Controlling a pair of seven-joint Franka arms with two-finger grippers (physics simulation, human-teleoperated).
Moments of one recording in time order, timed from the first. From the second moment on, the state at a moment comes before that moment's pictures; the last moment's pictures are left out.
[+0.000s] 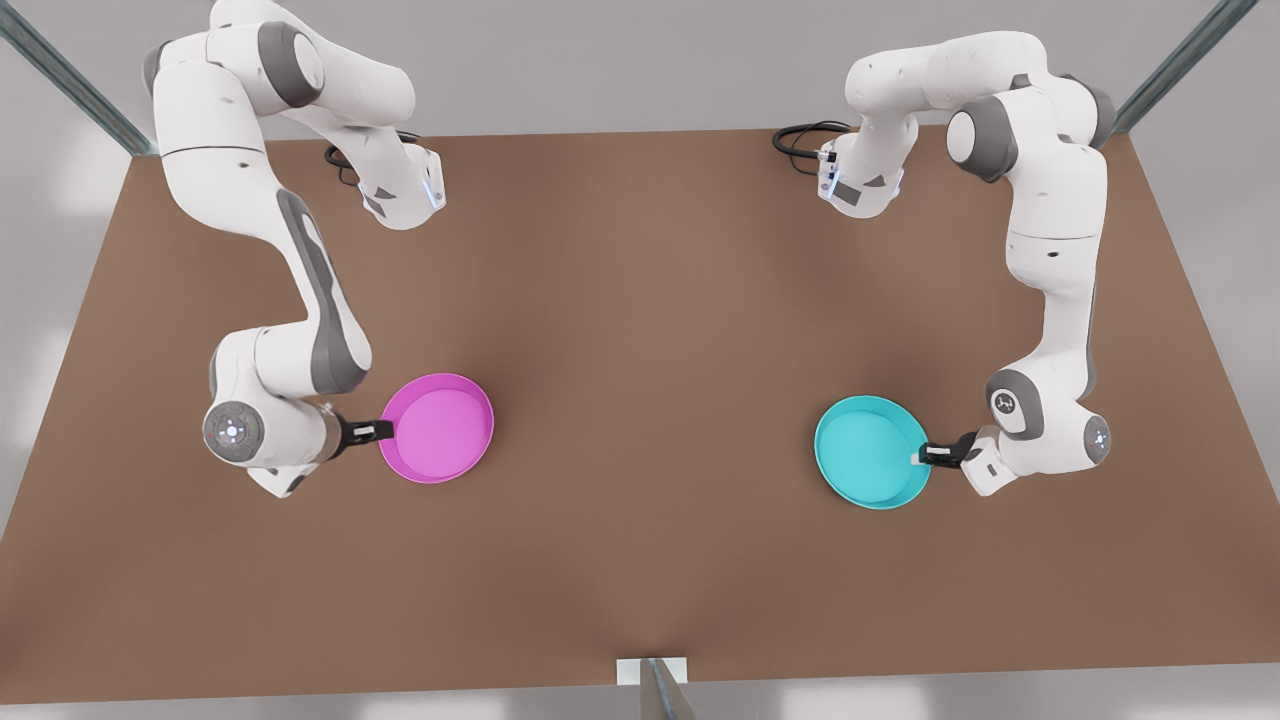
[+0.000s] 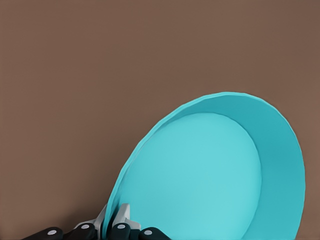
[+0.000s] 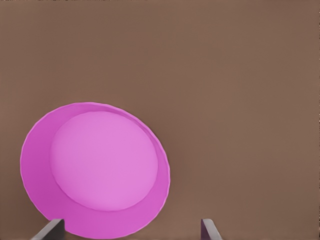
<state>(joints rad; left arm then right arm) 0.13 0.75 -0.01 -1.64 -0.43 2.15 0.55 -0.10 0.47 0.22 -1.62 -0.07 1.83 0.01</state>
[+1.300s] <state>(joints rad) -0.39 0.62 0.00 -1.31 0.63 1.54 0.25 -0.11 0.48 0.22 -1.61 -0.06 1.84 -0.02</state>
